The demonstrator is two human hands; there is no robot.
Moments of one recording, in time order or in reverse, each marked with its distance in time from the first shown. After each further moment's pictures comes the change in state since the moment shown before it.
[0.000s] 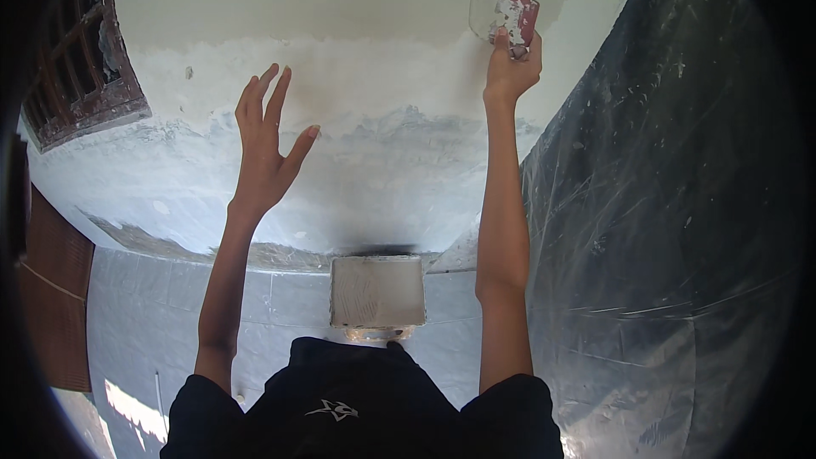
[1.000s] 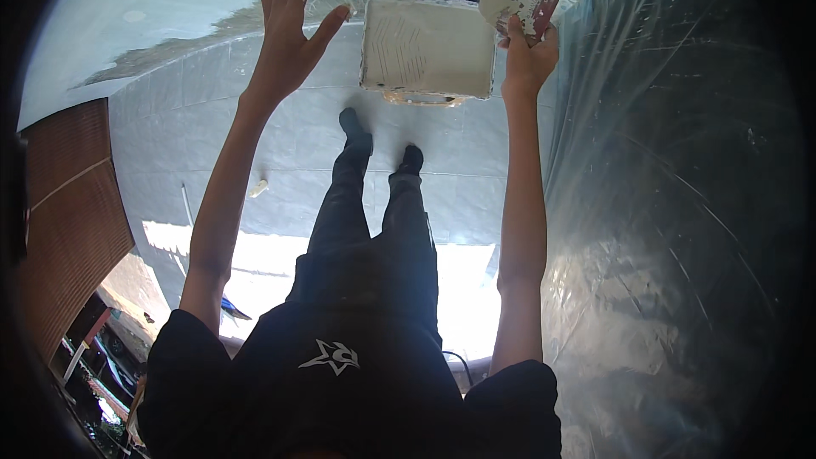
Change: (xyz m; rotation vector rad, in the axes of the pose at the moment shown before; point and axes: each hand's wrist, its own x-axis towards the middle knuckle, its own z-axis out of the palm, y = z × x) left_hand -0.275 -0.025 0.066 -0.134 -0.443 -0.234; right_hand -0.363 0.085 -0.247 -0.321 -0.170 0.854
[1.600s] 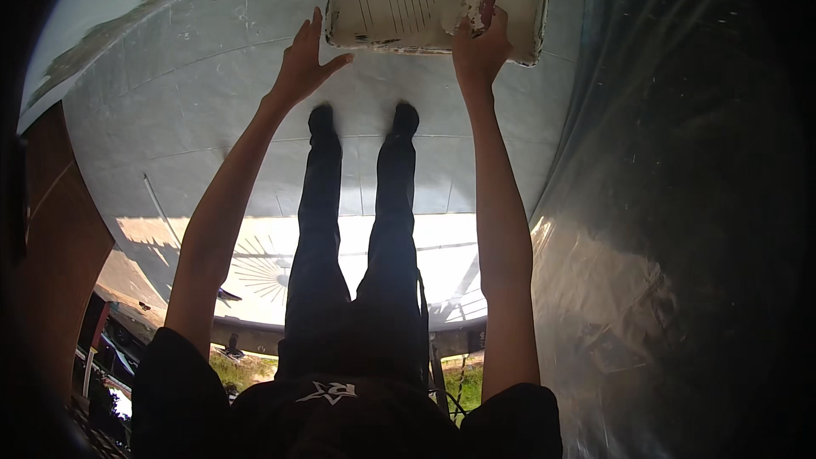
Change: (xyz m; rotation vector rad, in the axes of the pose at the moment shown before) left_hand -0.226 -0.144 0.221 -0.014 -0.551 -0.502; right_hand -0.063 0.246 0.005 -0.846 -0.125 -0.116
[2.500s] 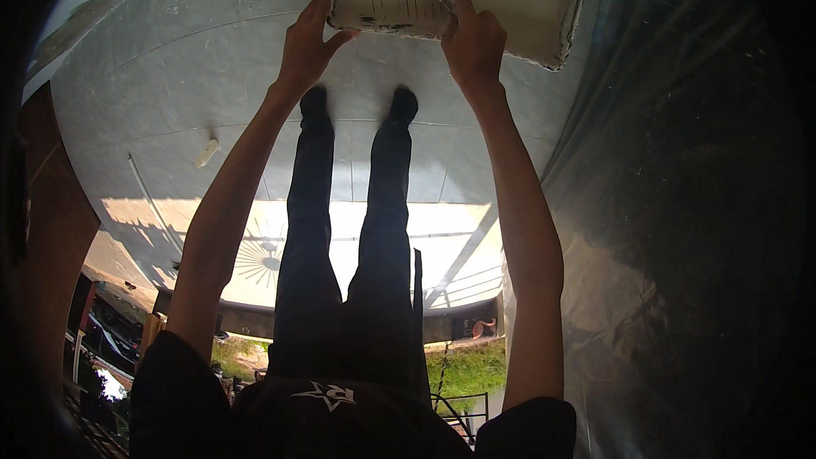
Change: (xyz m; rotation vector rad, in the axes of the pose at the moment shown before) left_hand 0.008 -0.010 0.030 -0.110 0.204 0.053; right_hand -0.006 0.011 0.026 -0.324 -0.289 -0.461
